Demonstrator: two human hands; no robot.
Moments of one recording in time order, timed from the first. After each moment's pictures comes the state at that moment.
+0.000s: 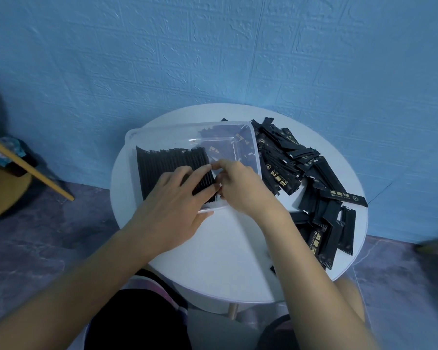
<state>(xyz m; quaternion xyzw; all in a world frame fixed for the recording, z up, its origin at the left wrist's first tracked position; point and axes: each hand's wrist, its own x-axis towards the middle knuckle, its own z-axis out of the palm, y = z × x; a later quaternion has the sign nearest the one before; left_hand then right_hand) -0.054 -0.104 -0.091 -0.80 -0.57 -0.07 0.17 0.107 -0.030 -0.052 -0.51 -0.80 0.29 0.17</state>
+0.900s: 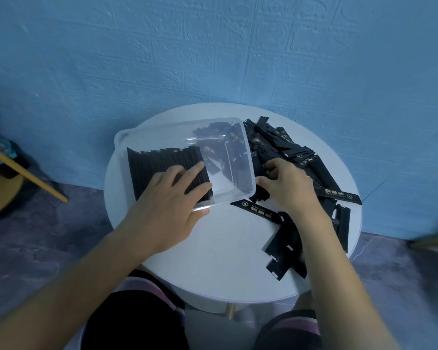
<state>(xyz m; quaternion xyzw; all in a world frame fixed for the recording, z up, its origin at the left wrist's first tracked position) -0.057 -0.102 -0.092 -0.80 -0.58 -0.07 0.14 0.188 -0.008 -0.063 -0.66 -0.71 0.18 0.19</state>
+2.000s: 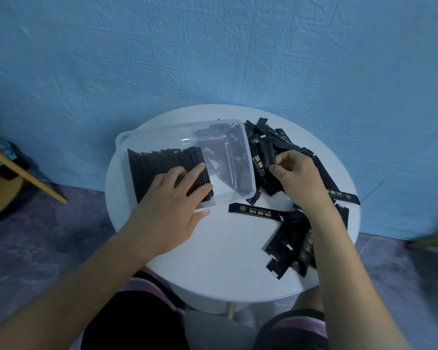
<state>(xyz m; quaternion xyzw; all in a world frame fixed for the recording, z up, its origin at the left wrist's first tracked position) -0.056 -0.103 -0.098 -0.80 -0.57 -0.10 0.17 0.206 0.003 -0.061 -0.60 -0.66 0.30 0.35</state>
